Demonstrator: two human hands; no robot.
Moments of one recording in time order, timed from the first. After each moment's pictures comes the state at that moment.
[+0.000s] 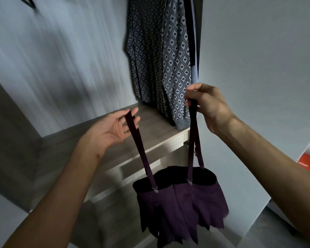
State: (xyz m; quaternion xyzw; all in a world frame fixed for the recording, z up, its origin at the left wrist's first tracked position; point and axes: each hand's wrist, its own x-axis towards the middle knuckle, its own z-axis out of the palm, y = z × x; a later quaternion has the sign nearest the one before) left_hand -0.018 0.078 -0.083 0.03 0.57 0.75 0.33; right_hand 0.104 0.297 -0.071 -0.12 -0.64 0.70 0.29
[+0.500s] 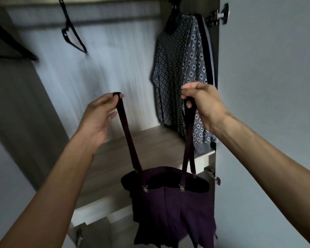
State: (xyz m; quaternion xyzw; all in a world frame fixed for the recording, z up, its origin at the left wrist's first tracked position) left_hand 0.008 0.027 0.005 0.21 0.65 0.73 -0.04; right_hand 0.082 0.273 -0.003 0.00 -0.64 0.70 0.31
